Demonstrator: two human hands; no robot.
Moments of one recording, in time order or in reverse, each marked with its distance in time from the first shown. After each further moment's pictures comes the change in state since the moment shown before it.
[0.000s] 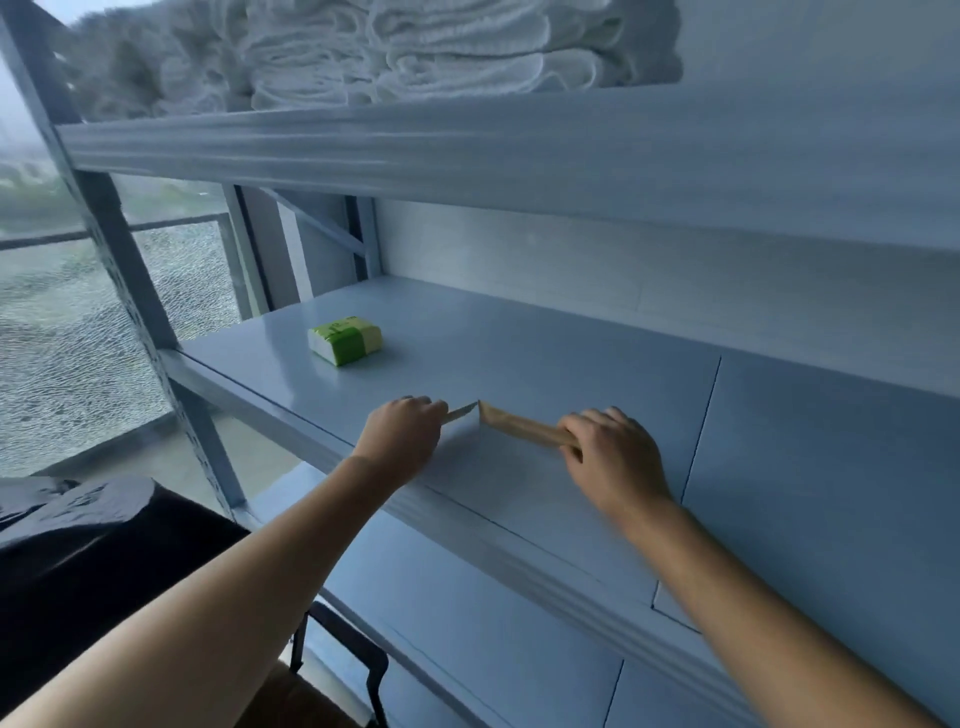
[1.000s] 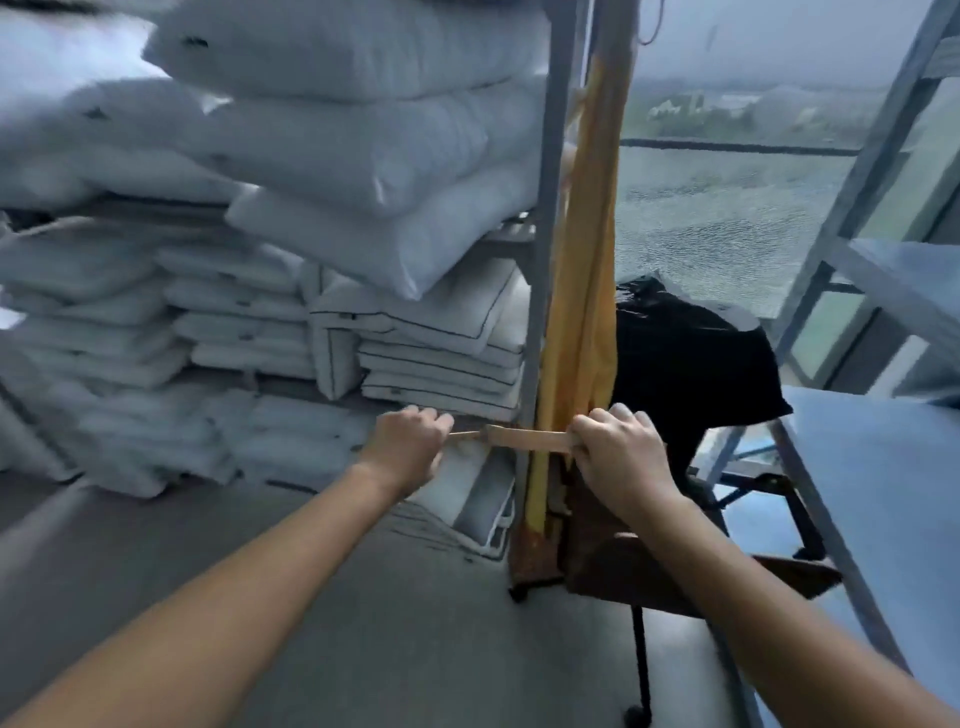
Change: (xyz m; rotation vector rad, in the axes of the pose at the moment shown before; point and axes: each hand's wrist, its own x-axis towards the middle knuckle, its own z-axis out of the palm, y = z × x) left_hand -0.780 0.062 -0.247 0.418 -0.353 -1.069; right_hand -0.388 -0.437 -0.123 0.483 -0.148 -1.106
